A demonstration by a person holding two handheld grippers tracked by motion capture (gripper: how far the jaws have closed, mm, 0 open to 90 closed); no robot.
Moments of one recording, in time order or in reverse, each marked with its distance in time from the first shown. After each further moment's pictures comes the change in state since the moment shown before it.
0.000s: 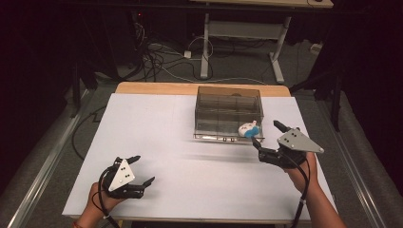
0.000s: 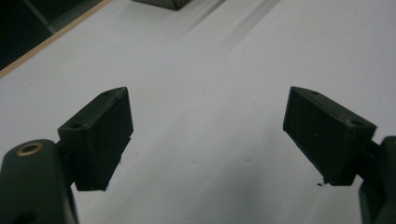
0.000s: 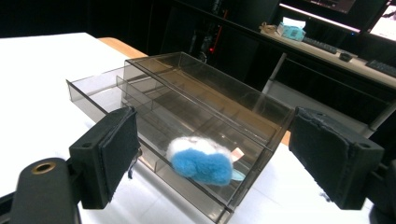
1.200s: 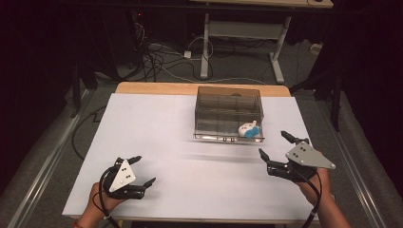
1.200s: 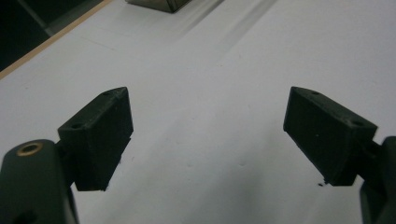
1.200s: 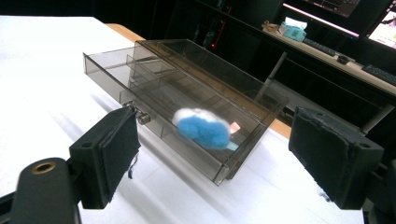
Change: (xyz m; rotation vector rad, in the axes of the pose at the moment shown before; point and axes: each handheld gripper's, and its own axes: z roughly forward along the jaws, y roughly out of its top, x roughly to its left) left arm -0.002 0.002 0.001 -0.005 -0.007 0.009; right arm 0.002 -0.015 -0.033 0.015 0.008 -0.057
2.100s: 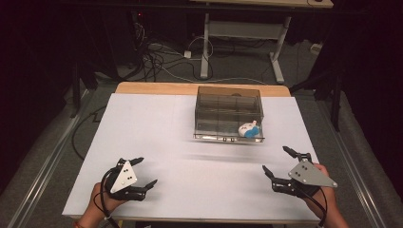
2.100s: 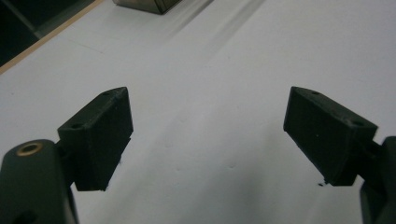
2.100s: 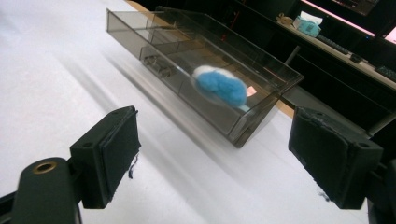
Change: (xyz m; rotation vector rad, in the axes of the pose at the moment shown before) left arm -0.003 0.000 0.002 -0.004 -0.030 0.016; right arm 0.010 -0.038 -0.018 0.027 0.042 -0.079
